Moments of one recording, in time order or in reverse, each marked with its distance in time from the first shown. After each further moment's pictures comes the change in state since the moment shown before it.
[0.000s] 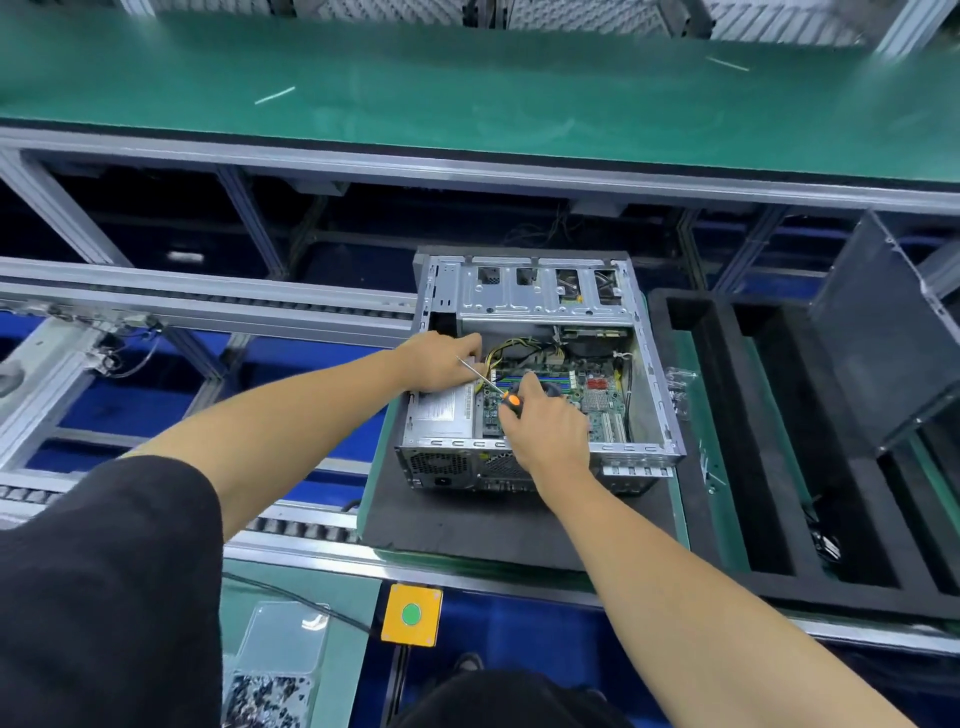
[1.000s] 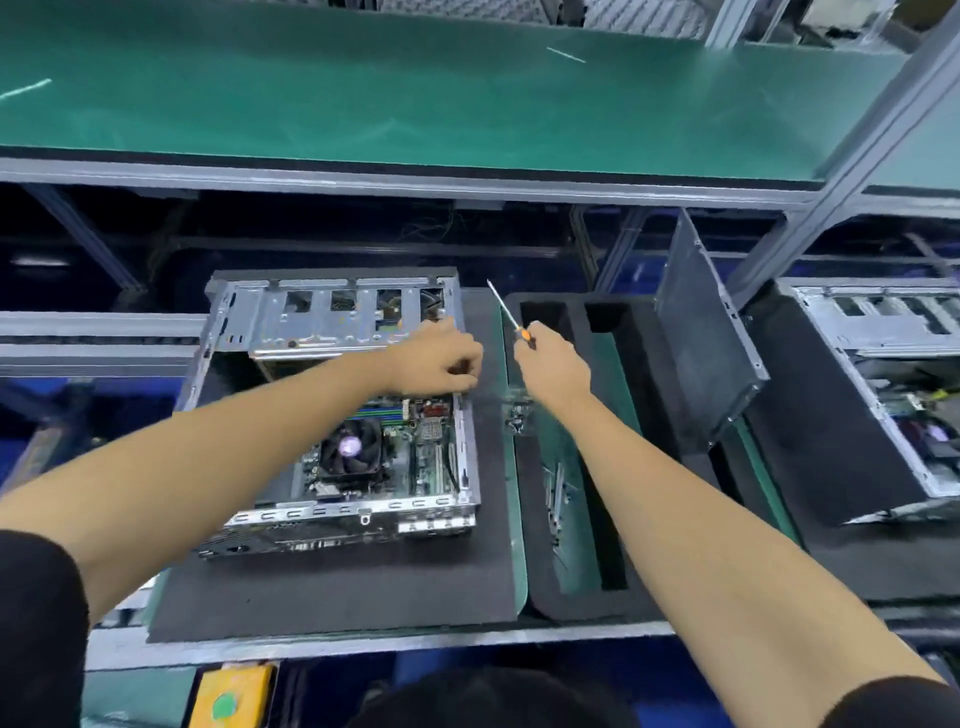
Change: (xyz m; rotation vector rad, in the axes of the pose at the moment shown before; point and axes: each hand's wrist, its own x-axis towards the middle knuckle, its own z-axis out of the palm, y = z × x) left_hand 0.147 0.193 -0.043 -0.136 0.109 0.410; right_hand 0.116 0.242 -0.090 0.388 -0.039 0.276
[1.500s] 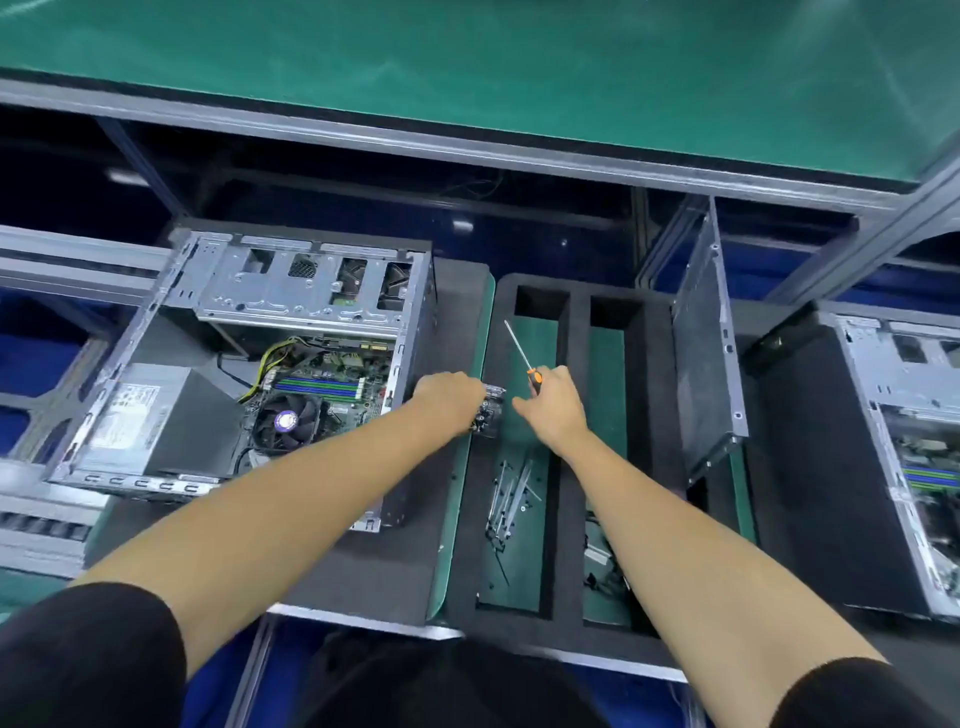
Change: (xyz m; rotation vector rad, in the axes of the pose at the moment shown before) left_hand 0.093 0.080 0.096 0.192 -0.353 -0.648; right_hand 0.042 0.120 0.013 0.034 -0.276 -0.010
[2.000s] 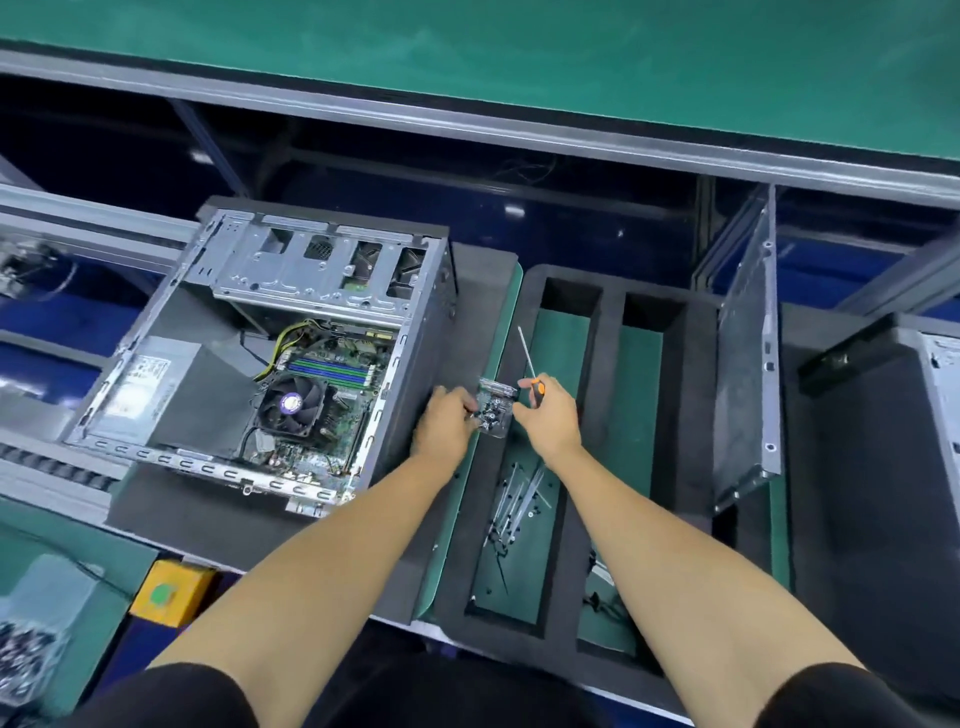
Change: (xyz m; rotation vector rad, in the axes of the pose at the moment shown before) left_hand 0.001 0.017 0.073 -0.837 0.339 -0.372; right_hand 0.022 0.026 0.041 0.318 -0.012 -0.099
